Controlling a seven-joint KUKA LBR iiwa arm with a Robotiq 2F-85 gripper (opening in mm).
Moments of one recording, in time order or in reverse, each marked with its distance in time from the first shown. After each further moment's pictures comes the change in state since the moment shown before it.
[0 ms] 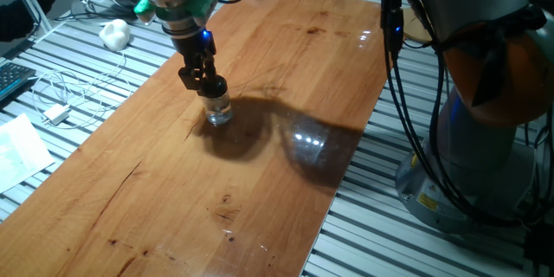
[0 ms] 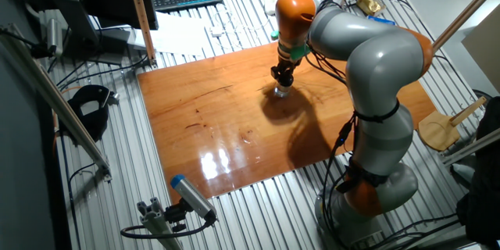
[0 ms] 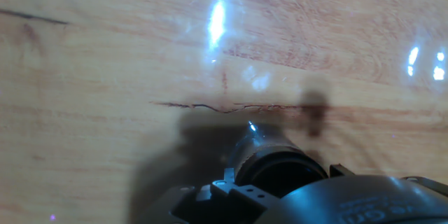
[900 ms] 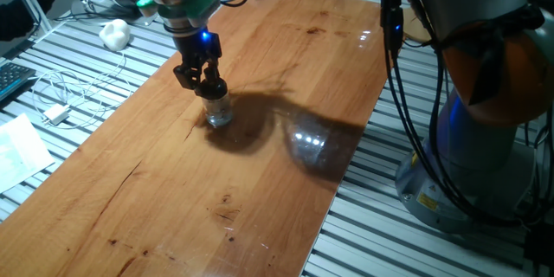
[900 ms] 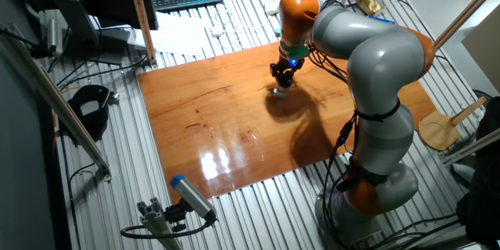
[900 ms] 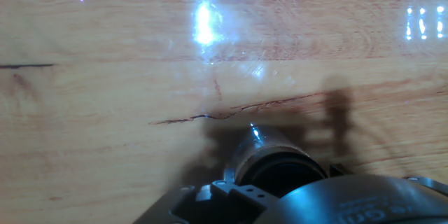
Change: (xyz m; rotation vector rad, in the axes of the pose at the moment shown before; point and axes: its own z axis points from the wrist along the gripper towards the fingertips) arm 0.001 0.002 0.002 -0.051 0.003 0.207
